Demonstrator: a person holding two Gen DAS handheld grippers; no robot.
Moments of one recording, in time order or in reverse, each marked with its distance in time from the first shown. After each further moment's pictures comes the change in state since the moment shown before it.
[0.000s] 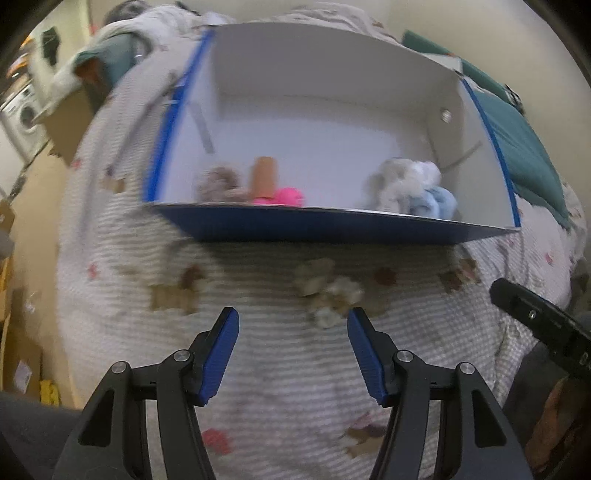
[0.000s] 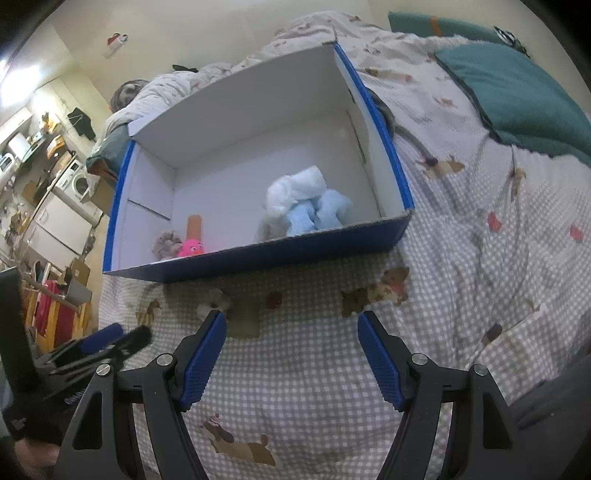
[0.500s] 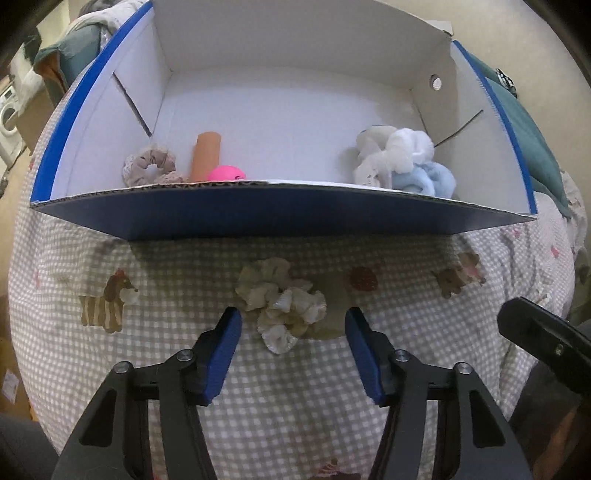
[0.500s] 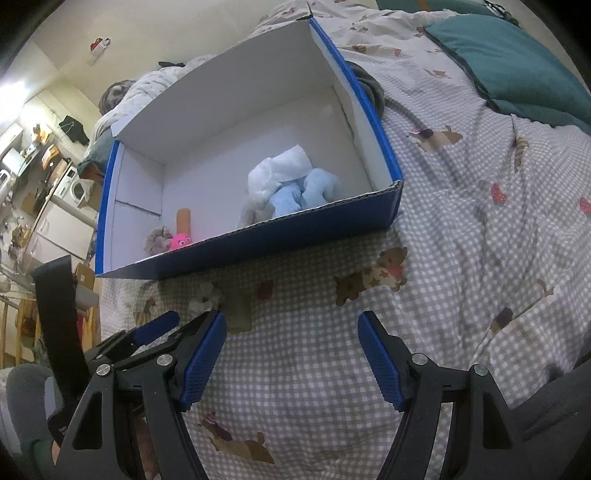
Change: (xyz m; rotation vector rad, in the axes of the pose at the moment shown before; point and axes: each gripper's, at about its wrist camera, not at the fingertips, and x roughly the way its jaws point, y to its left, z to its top) left arm 0.056 -0.029 0.007 0.012 0.047 -0.040; right arm 0.015 -0.010 0.000 0.047 0.058 0.026
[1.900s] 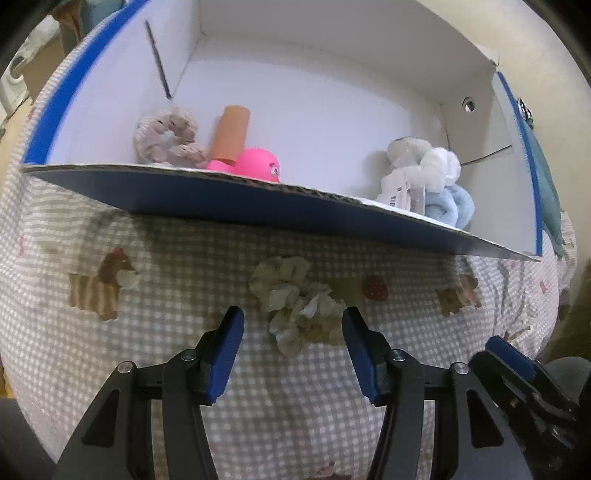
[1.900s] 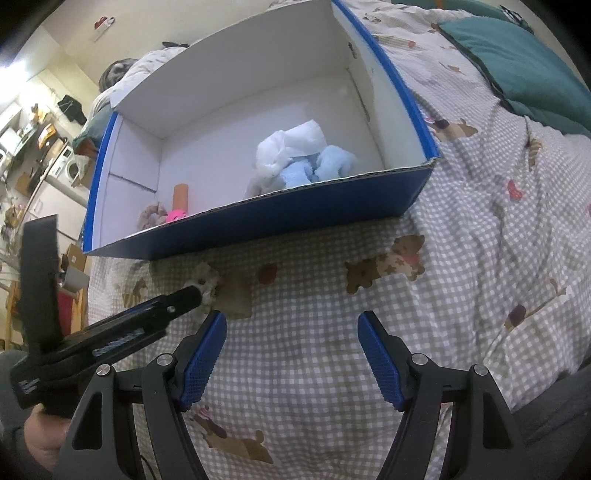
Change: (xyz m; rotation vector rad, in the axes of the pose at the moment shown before) left arm 0.013 0.024 0.012 -0.147 0.082 -0.080; right arm 0.021 0.011 -0.006 -0.035 0.046 -0.030
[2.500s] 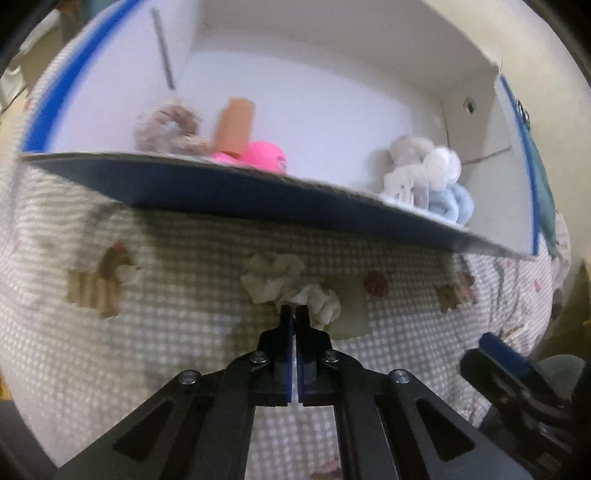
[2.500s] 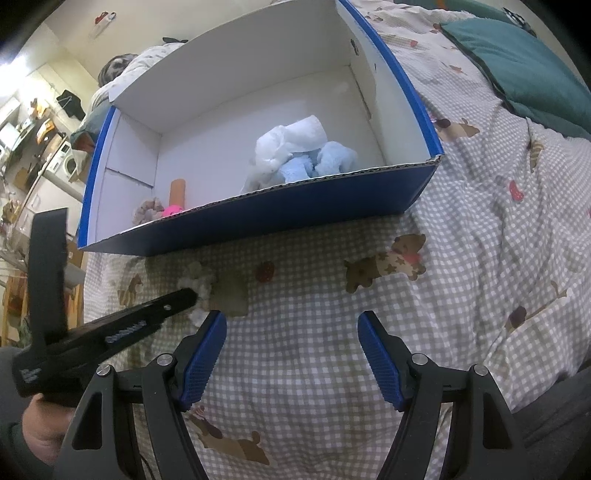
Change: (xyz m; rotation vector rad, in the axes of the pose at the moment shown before) left arm -0.007 0.008 0.001 -0.025 0.013 -0.044; right arm 0.007 0.010 0.000 -0.031 0.011 -0.013
